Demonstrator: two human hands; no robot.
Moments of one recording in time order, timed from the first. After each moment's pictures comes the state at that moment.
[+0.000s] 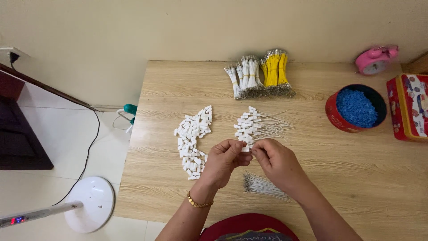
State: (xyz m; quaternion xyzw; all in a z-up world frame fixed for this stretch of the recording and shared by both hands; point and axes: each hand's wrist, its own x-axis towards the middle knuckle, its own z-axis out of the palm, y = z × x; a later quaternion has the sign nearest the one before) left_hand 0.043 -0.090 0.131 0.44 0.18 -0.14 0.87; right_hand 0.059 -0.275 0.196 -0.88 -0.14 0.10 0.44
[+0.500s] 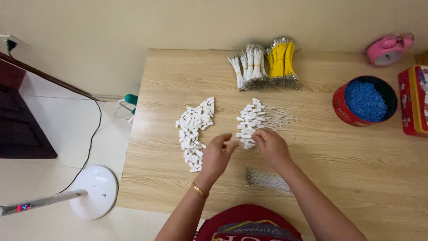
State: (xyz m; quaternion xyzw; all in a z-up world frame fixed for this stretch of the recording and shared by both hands) left_hand 0.045 -0.066 0.090 0.85 0.15 -0.11 0.49; right_hand 0.088 -0.274 0.063 -0.91 -0.13 0.06 0.39
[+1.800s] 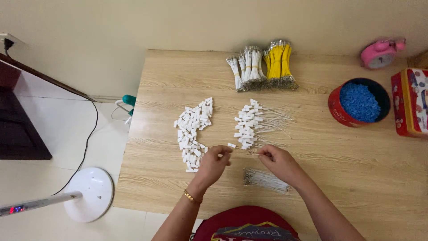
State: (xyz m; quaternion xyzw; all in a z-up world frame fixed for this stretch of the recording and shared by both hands) left_hand 0.016 -0.056 0.086 0.79 0.16 -0.18 0.57; right_hand 0.050 -0.303 0.116 -0.86 -0.04 0.27 0.43
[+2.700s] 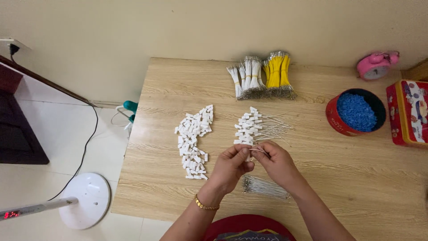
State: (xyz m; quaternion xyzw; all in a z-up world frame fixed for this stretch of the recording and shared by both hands) left_hand 0.030 -0.111 0.102 0.40 0.22 -0.17 0.88; right_hand 0.063 -0.279 0.142 -0.82 -0.09 0.14 0.55
